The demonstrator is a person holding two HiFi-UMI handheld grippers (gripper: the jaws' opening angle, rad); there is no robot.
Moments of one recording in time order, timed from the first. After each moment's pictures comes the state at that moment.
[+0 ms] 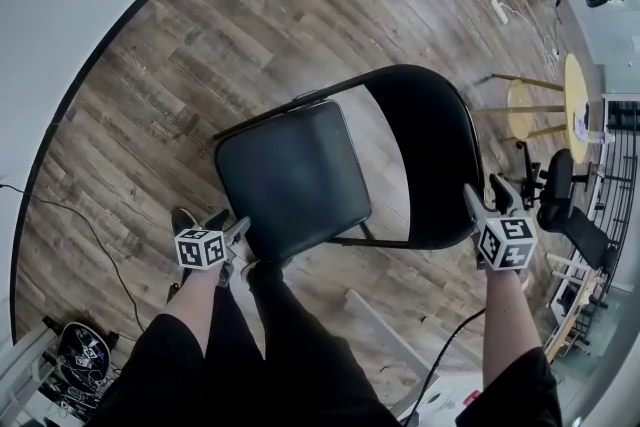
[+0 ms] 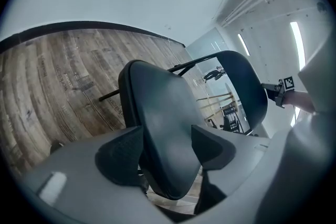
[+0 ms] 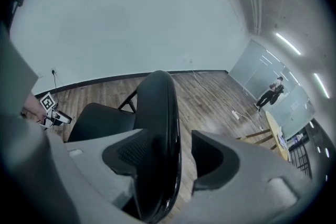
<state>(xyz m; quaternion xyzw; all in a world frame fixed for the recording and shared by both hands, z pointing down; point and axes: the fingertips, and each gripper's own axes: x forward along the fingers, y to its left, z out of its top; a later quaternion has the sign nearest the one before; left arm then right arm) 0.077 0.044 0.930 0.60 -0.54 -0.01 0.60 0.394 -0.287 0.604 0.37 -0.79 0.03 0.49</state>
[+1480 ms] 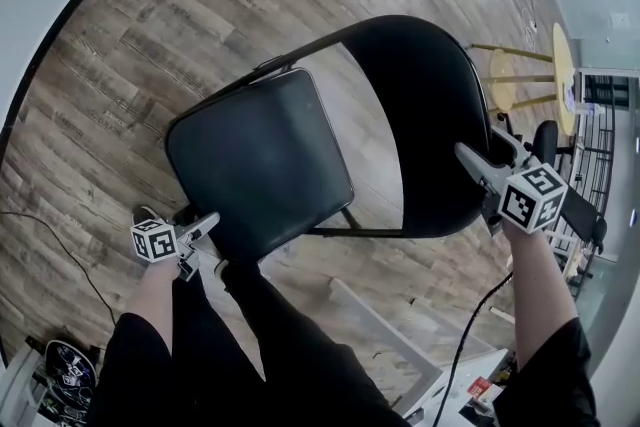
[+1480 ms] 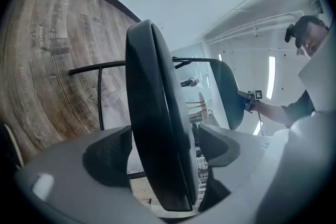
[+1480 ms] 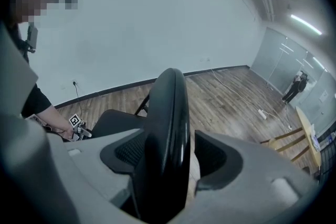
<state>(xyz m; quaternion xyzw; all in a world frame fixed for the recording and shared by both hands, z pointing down) 0.106 0.042 0.995 0.66 -0.42 -0.17 0.61 0.359 -0.307 0.626 0.27 -0.84 0.09 0.46</state>
